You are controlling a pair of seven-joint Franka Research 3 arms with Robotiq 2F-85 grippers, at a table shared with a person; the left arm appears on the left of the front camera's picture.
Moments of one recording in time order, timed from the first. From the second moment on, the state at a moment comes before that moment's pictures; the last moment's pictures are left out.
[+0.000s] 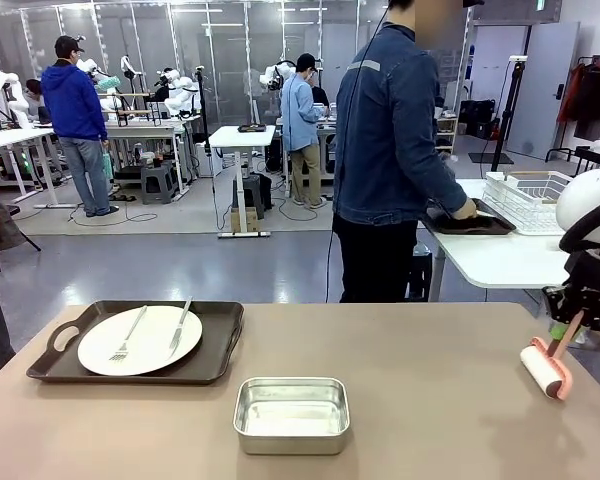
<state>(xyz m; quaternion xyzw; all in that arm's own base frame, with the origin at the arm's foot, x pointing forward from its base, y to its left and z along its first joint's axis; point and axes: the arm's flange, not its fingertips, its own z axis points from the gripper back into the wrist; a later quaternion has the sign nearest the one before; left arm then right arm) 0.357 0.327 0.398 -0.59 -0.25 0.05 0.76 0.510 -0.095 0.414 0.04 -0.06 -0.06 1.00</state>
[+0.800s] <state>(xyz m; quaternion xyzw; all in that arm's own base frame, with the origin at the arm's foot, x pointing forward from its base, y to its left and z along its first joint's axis) 0.357 0.326 0.398 -0.59 -0.25 0.05 0.76 0.498 -0.095 0.417 0.03 -0.06 -0.05 1.00</state>
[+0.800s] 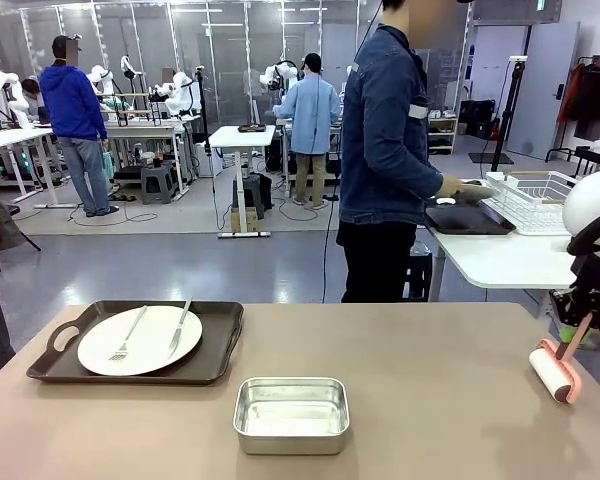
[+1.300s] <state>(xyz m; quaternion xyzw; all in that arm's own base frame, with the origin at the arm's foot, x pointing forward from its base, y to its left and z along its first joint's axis) 0.357 0.326 0.398 -0.59 -0.25 0.05 0.76 0.499 -0.096 0.419 0.03 -0.06 -0.05 1.00</state>
